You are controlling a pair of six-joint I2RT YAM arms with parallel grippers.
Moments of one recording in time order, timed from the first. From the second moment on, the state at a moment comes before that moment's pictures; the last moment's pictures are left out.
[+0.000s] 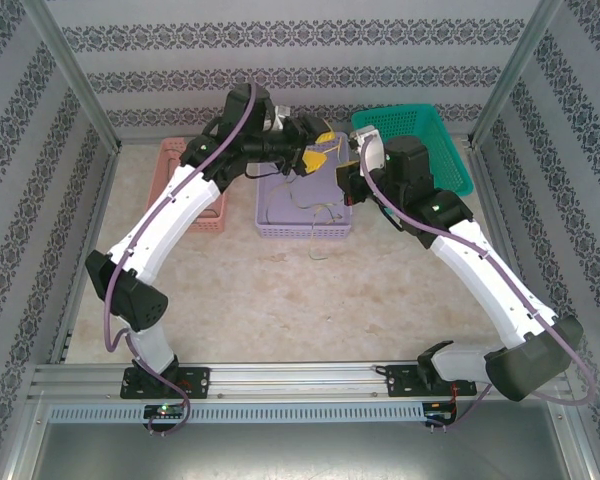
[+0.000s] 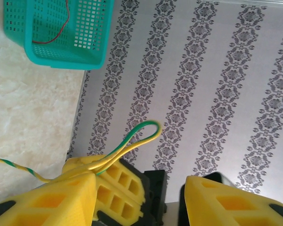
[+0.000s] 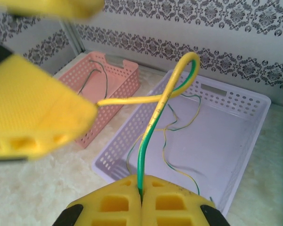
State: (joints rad) left arm -0.51 1.78 2.00 -0.61 0.59 -1.46; right arm 0.47 1.29 1.34 -0.49 -0.18 0.09
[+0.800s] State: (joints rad) left arm -0.48 1.94 2.24 -0.97 0.75 -1.20; right arm 0.57 1.32 1.39 -0.63 -0.13 -0.13
